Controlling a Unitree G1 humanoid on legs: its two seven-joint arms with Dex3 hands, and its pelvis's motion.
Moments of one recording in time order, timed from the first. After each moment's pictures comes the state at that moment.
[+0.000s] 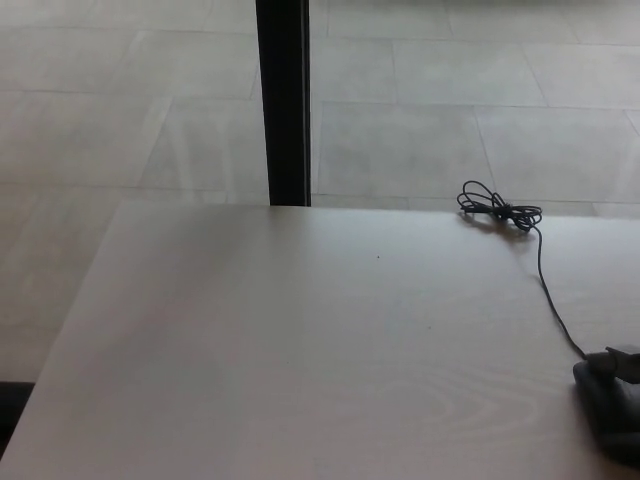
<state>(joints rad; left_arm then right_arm) 0.08 0.61 0.80 1.23 -0.46 -0.12 -0.13 -0.33 -0.82 0.42 0.64 -0.70 -0.33 -0.20</state>
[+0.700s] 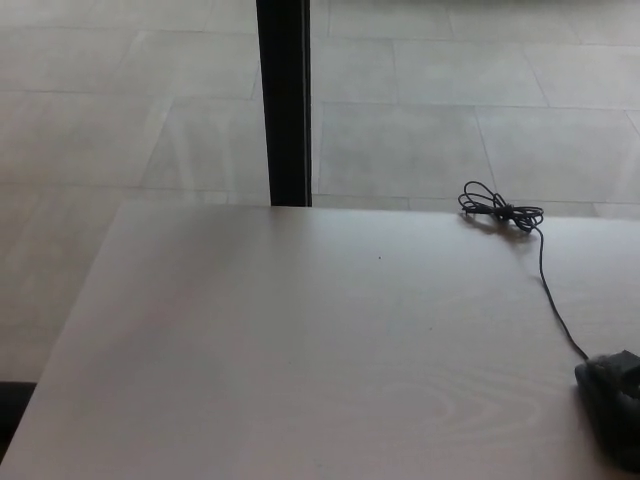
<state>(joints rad) 0.08 0.61 0.77 1.22 -0.46 -0.13 -0.13 -0.31 -0.91 0.55 0.52 -0.88 -0.22 -0.23</state>
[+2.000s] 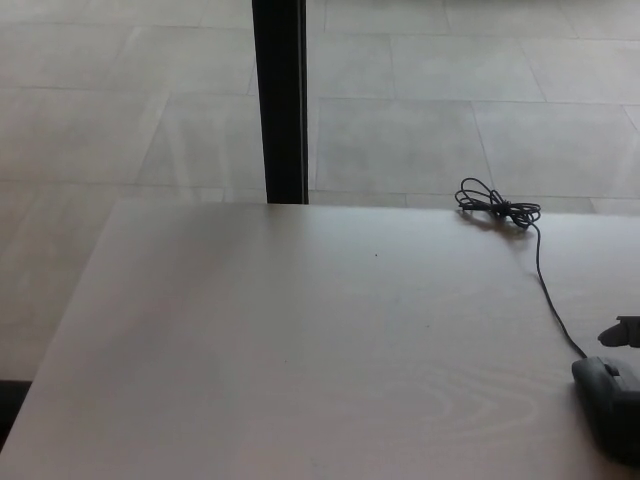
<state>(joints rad) 0.10 0.61 0.78 1.21 -0.48 -0.13 -0.15 -0.33 -0.82 0.28 0.44 -0.62 -0.20 0.07</state>
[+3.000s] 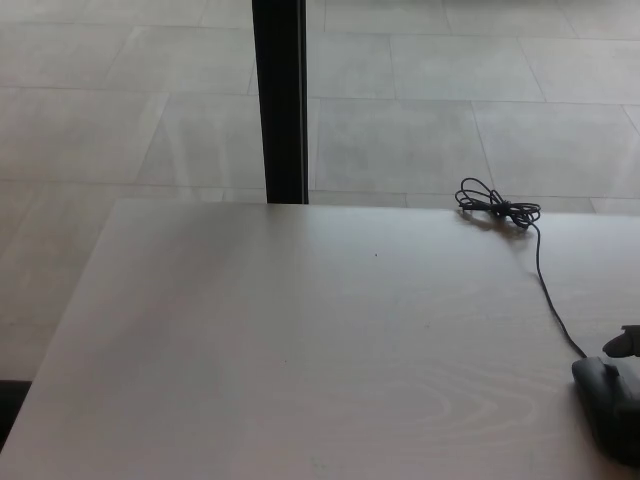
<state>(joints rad) 0.12 0.59 0.76 1.21 -0.48 -0.15 -0.16 -0.29 -0.83 0.25 0.41 -0.61 -0.18 0.12</state>
